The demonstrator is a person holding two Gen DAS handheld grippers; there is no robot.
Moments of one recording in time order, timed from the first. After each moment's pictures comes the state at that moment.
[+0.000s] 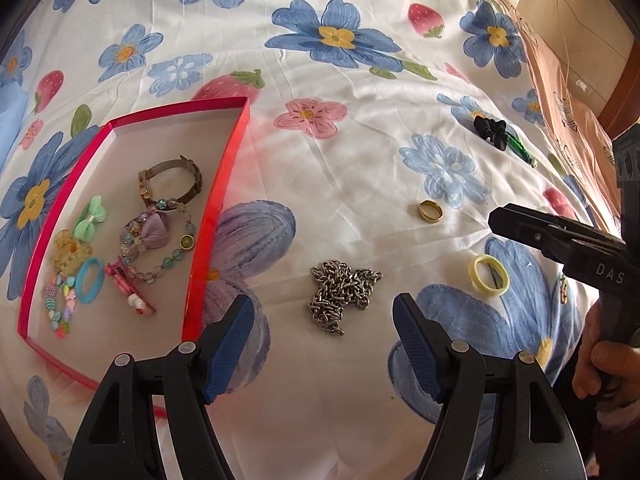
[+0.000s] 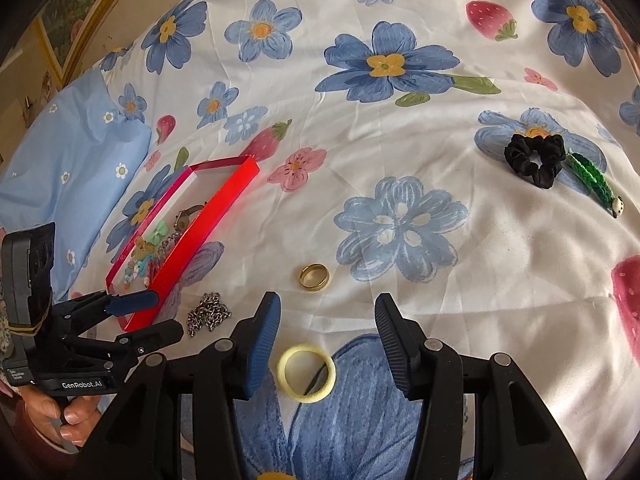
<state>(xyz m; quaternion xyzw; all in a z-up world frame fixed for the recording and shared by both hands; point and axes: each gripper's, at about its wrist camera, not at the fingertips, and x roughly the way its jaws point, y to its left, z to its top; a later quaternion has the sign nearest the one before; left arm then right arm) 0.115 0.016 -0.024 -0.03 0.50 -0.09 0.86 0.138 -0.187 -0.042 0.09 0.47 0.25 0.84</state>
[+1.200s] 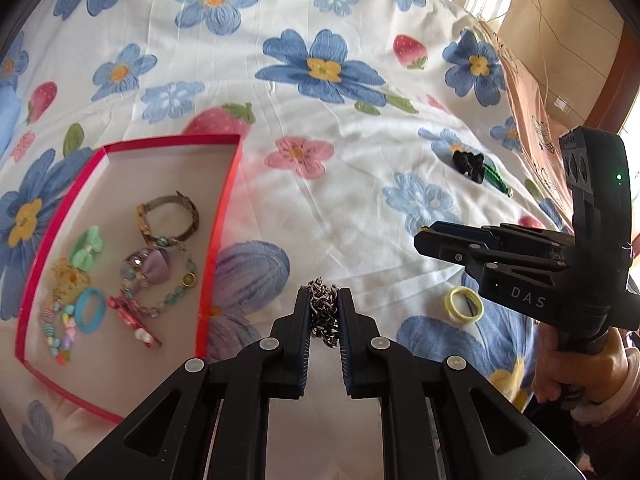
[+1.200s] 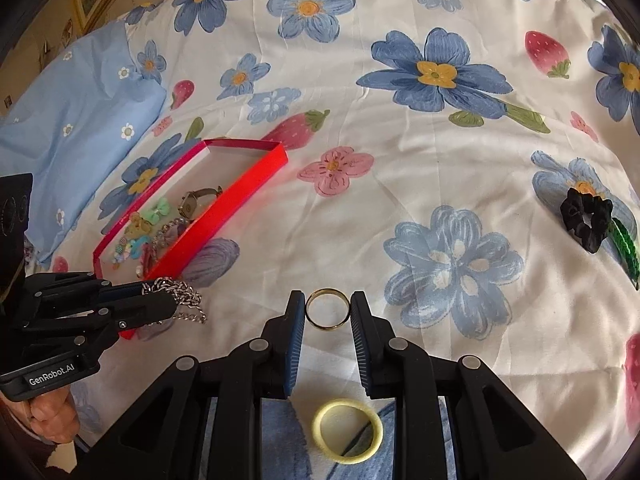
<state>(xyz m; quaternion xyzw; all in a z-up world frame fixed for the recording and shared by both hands) 0.110 0.037 -0.005 -0.07 0.45 -0.12 0.88 0.151 -0.132 -0.037 0.01 0.46 0.28 0.84</state>
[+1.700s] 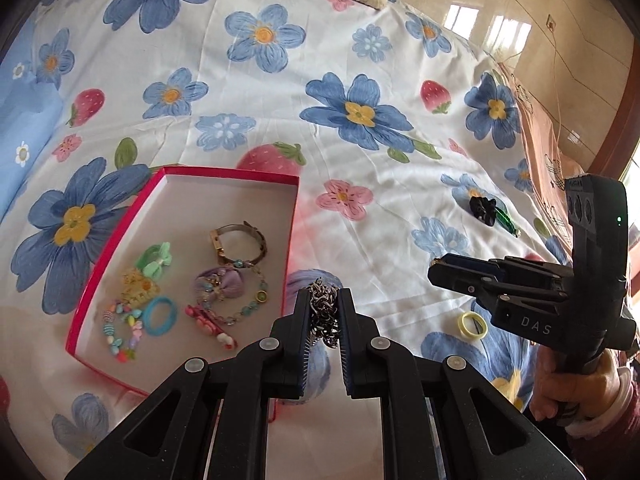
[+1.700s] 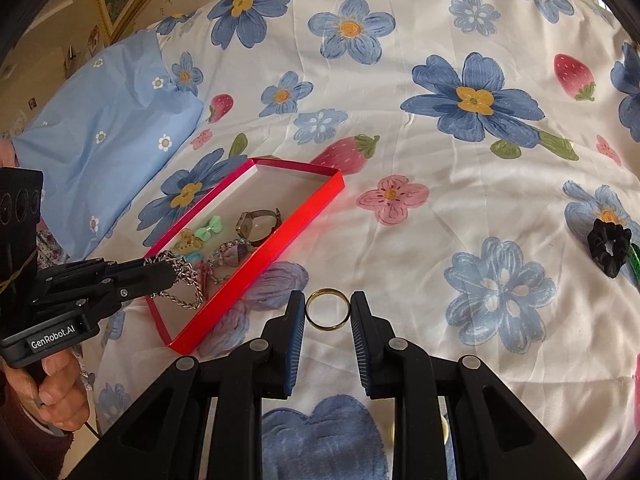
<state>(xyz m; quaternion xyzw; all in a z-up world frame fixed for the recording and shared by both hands) 0.070 0.090 0.038 -0.09 0.41 -0.08 0.90 0.137 -0.102 -0.006 0.02 0.44 0.33 0.84</state>
